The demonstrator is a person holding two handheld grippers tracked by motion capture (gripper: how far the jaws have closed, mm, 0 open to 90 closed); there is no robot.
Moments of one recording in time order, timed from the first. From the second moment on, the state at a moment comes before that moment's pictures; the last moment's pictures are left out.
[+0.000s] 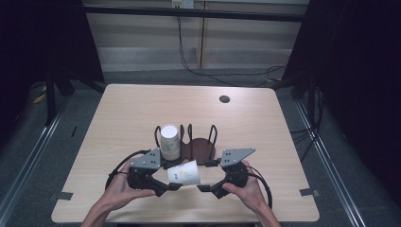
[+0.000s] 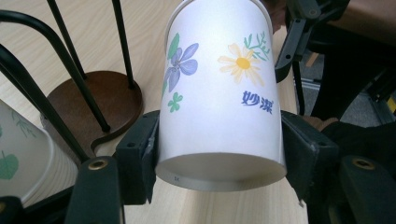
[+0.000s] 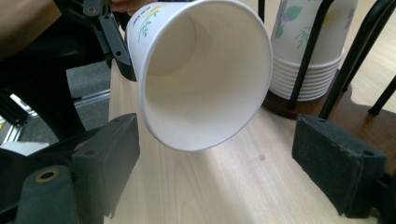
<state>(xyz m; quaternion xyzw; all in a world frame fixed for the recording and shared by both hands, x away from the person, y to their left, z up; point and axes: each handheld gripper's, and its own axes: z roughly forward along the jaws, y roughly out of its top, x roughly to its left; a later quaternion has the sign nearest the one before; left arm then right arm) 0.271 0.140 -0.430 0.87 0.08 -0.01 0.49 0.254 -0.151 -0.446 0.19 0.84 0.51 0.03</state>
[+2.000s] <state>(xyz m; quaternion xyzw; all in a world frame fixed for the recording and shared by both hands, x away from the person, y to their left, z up) 0.268 0.136 -0.442 0.85 0.07 -0.01 0.52 0.257 -0.142 -0.445 0.17 0.81 0.56 -0.01</state>
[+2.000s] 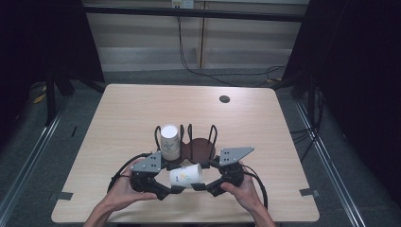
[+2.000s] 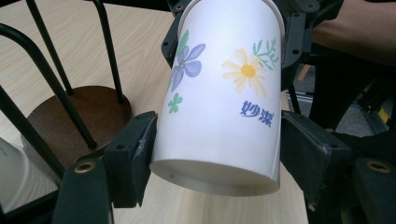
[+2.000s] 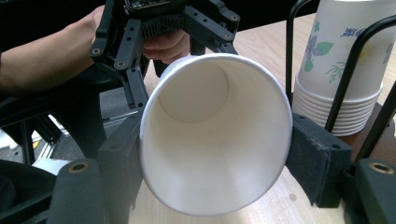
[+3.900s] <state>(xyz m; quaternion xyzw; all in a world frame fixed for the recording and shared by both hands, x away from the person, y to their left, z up) 0.282 0.169 -0.465 0.86 0.18 0.03 0.48 0.262 -0.221 -0.427 0.29 0.82 0.50 0.04</state>
